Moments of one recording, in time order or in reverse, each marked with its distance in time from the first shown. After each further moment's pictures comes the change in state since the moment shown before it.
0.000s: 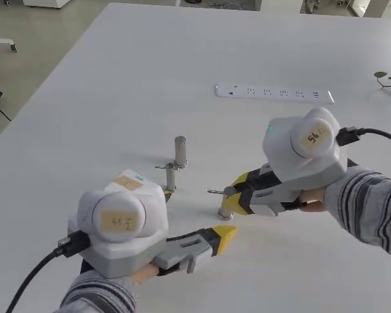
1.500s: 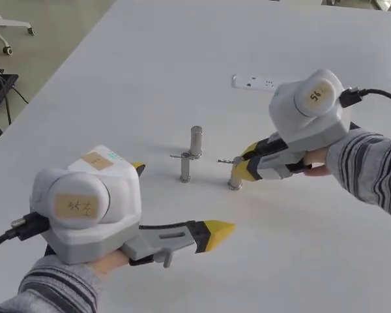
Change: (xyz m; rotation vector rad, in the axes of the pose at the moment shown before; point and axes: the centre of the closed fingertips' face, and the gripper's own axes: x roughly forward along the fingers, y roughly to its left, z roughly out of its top) left arm -0.030 0.023 0.011 0.053 -0.039 0.017; right arm 0.014 -0.035 0.018 -0.015 0.040 -0.003
